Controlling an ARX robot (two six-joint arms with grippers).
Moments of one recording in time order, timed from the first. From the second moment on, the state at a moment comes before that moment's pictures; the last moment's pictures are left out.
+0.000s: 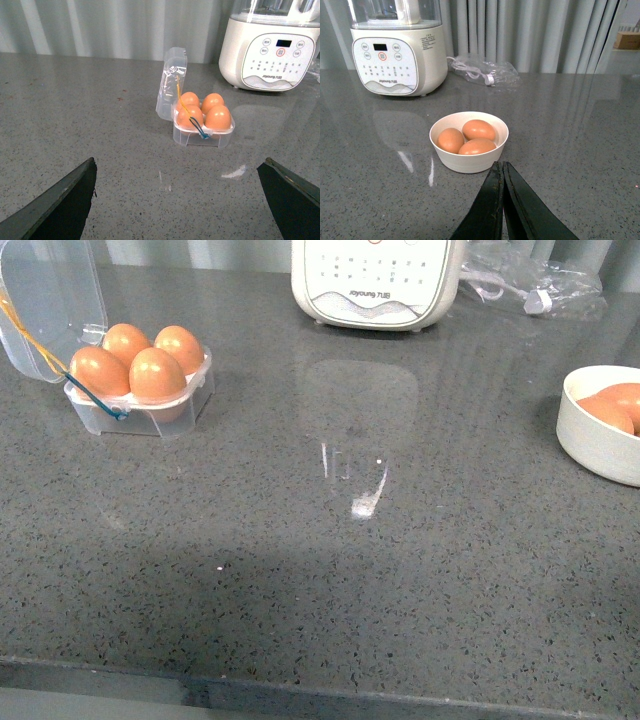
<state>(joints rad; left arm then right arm) 0.00 0.00 0.03 0.00 0.00 0.00 0.00 0.00 0.01 0.00 0.00 -0.01</state>
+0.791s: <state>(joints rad) 0.00 0.01 0.03 0.00 -0.01 0.00 0.00 0.00 0.01 0.00 0.00 -0.01</state>
